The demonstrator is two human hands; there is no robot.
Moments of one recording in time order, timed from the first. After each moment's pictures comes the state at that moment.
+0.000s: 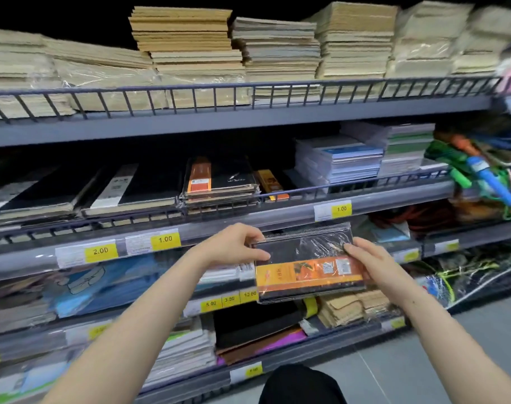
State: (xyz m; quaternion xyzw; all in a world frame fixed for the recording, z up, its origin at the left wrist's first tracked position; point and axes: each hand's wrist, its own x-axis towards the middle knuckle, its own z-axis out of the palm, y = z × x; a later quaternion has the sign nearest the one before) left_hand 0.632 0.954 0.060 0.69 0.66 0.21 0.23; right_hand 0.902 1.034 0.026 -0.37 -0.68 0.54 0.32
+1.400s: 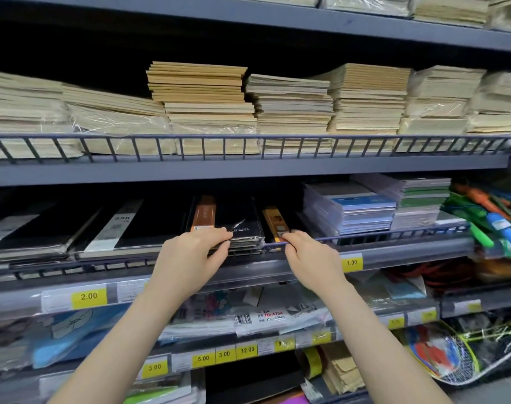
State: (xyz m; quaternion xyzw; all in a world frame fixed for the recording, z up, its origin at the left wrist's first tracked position) left_hand 0.598 0.934 0.099 0.59 0.71 0.32 -0.22; right_hand 0.774 1.077 0.079 -0.40 -0.88 0.03 0.26
